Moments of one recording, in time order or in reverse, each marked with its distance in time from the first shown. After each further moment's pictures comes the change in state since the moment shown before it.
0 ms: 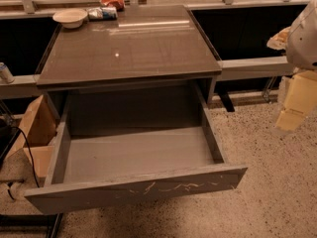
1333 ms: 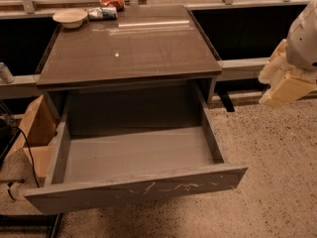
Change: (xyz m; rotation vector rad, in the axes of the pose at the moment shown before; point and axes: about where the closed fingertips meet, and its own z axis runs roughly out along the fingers) arm 0.000 0.000 0.000 0.000 0.000 0.000
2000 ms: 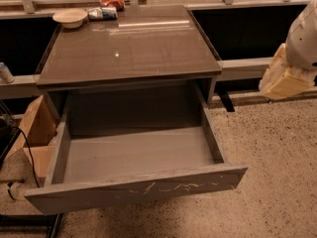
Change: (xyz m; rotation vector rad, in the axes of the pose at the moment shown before) arm 0.000 0.000 0.000 0.000 0.000 0.000
